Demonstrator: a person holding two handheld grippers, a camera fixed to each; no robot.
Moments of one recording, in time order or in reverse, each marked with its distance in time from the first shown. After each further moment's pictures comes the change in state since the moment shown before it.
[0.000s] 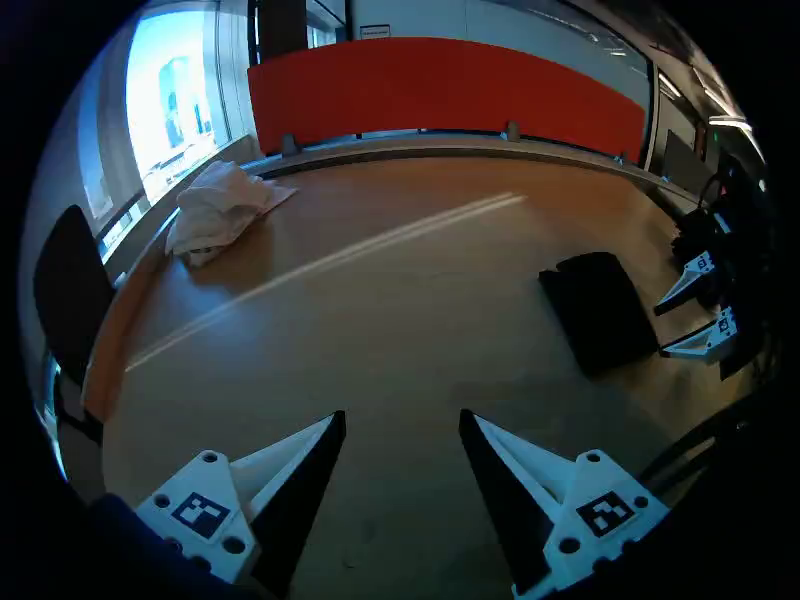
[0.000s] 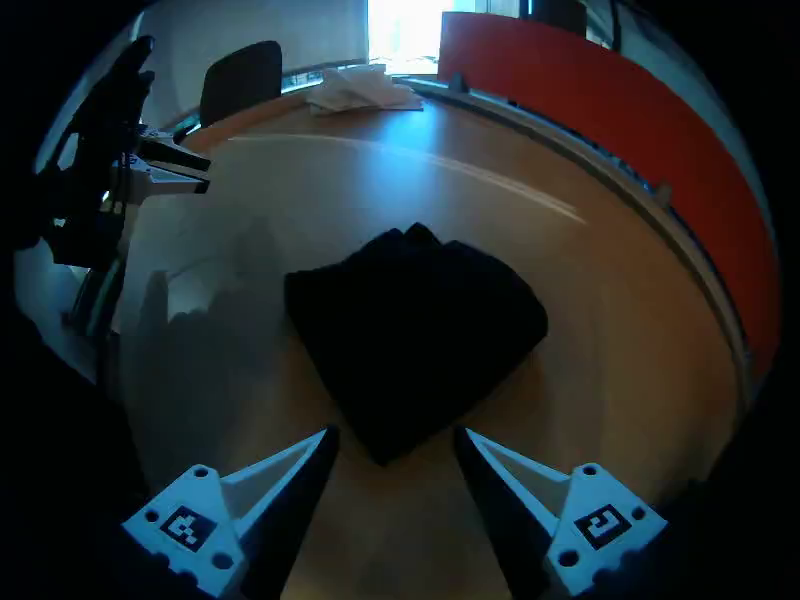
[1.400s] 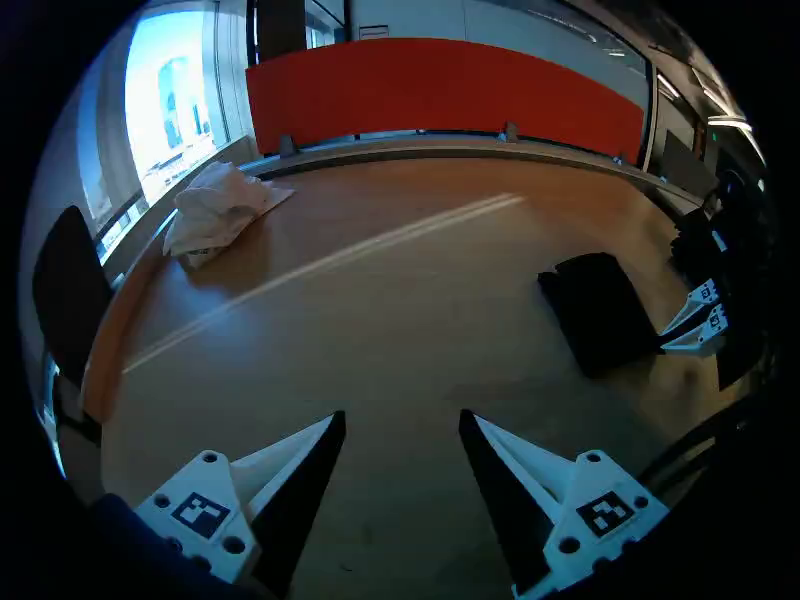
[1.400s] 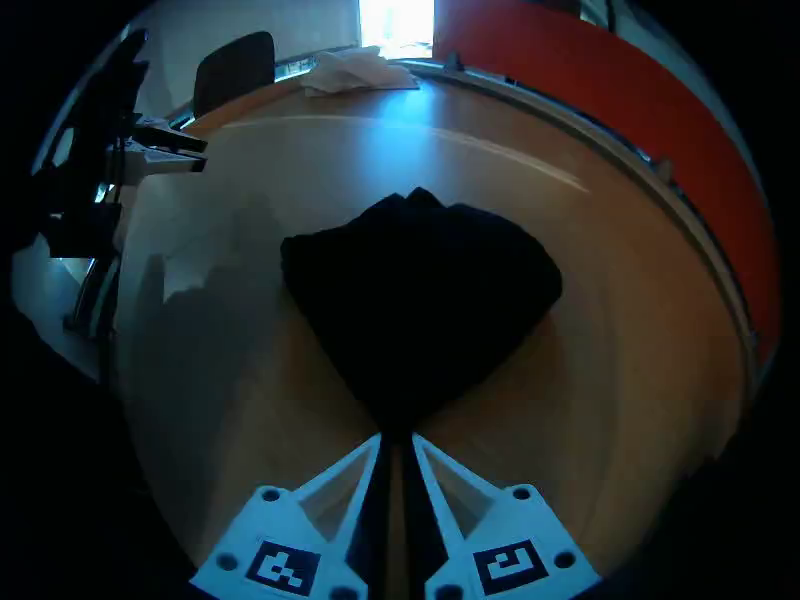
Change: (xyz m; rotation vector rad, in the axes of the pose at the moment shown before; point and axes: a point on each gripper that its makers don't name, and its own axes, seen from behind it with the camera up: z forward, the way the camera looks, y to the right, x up) left arm 0.001 0.001 0.002 -0.006 0.004 0.000; right arm -0.024 -0.006 0.005 0.008 -0.048 0.034
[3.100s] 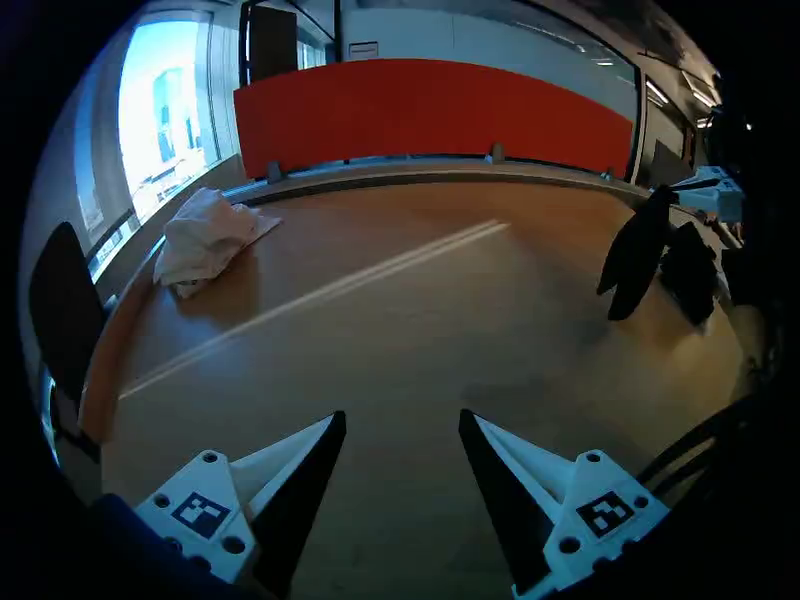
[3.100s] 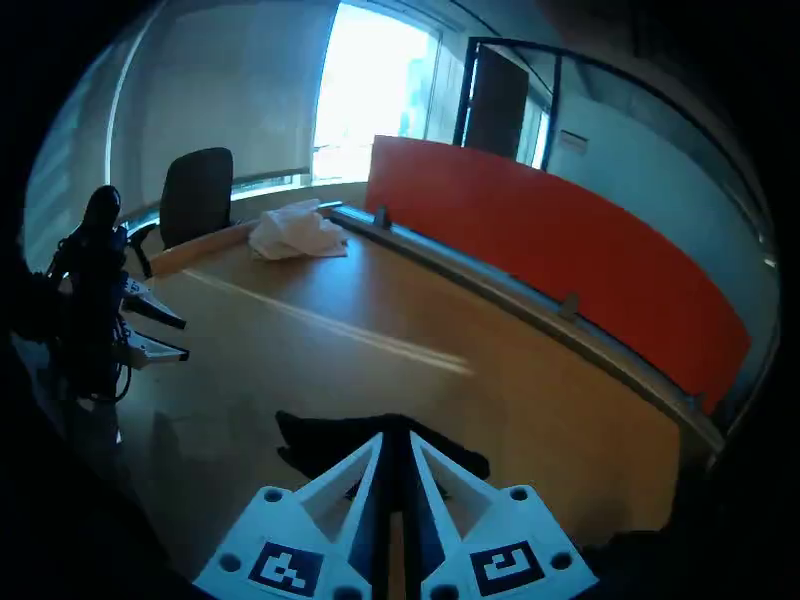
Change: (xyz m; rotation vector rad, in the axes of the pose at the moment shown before) left arm 0.037 0.019 -0.002 -0.037 0.067 0.015; right arm 0.171 0.077 -0.143 -0.217 0.413 0.012
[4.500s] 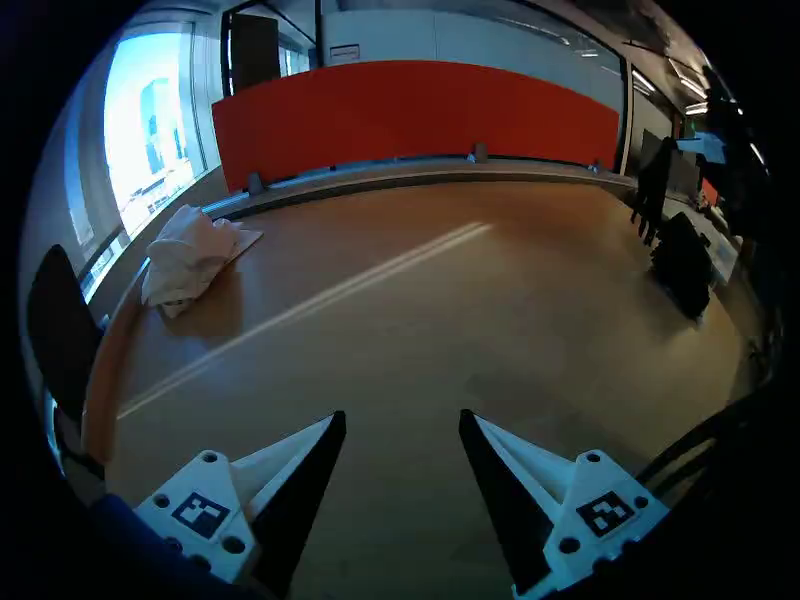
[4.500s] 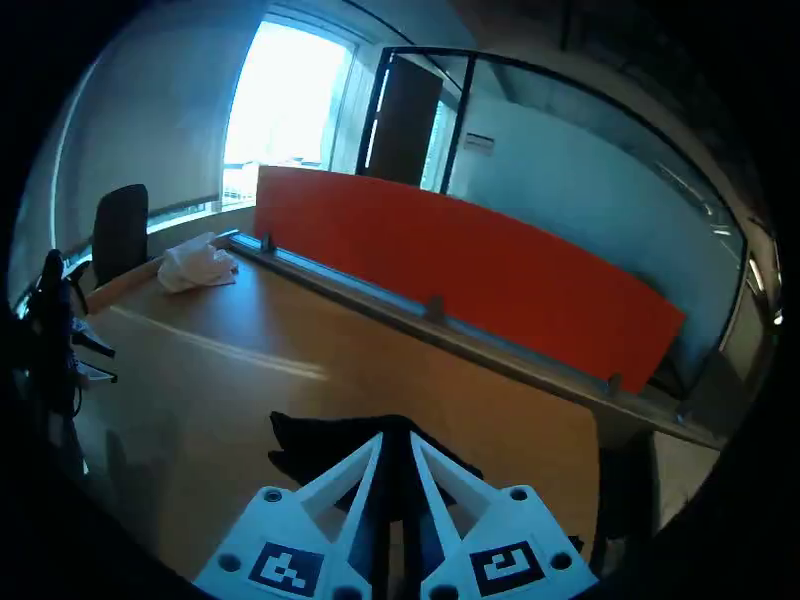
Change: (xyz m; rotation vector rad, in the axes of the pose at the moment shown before) left arm 0.016 0.021 0.007 -0.021 -0.001 0.049; right arm 0.004 0.190 -0.091 -0.267 0.037 0.100
